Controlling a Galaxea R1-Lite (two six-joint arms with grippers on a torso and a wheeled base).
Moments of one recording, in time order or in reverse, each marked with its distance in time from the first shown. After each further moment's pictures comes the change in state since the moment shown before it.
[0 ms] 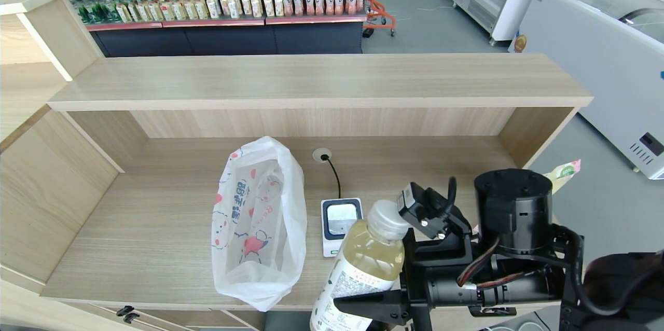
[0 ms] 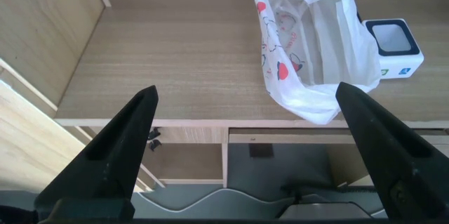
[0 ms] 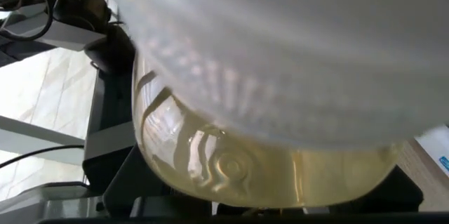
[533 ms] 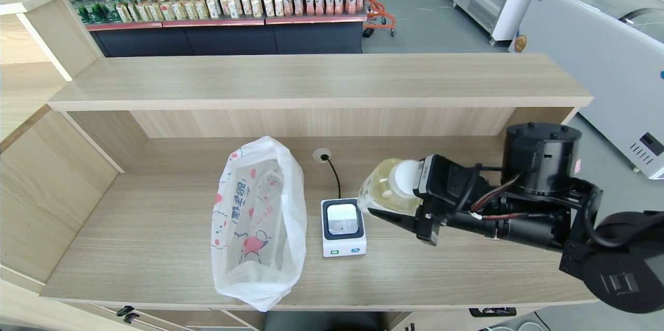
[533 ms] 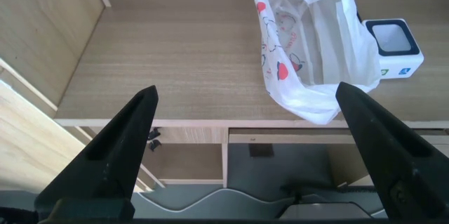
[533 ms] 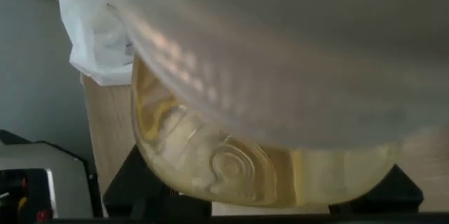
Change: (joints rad) left arm 0.000 0.000 0.000 0.000 0.000 0.000; right arm -0.171 -0.013 -0.126 0.008 -0.246 -0.768
